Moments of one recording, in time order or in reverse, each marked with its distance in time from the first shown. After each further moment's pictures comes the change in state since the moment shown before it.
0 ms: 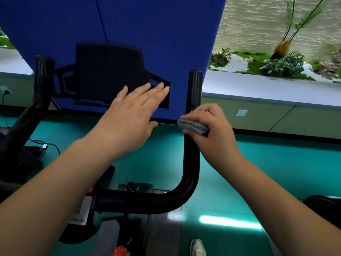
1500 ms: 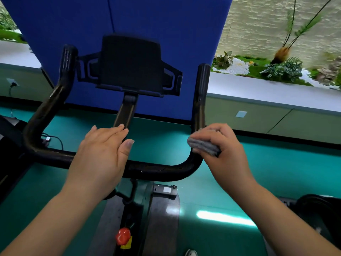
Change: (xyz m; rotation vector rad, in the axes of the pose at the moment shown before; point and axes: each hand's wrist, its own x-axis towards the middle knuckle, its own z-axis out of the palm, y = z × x) left_hand -0.139 -0.003 0.026 -0.110 0.180 -0.319; right_hand -0.079 -0.035 -0.010 0.040 -0.028 0.046
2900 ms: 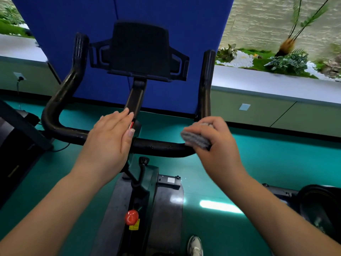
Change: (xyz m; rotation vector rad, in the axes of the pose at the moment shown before) left_hand -0.024 -0.015 -0.006 -0.076 -0.053 0.027; right_hand -0.032 -0.032 0.024 0.008 0.017 0.000
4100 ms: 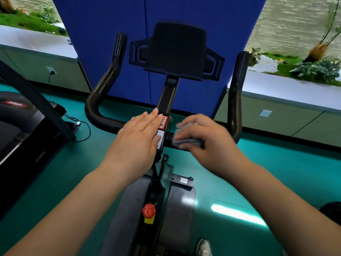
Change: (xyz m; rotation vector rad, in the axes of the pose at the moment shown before) left_hand -0.023 -0.003 -0.022 0.055 -0.113 -0.007; right_hand 0.022 -0.037 0.044 -0.040 -0.337 -0.259
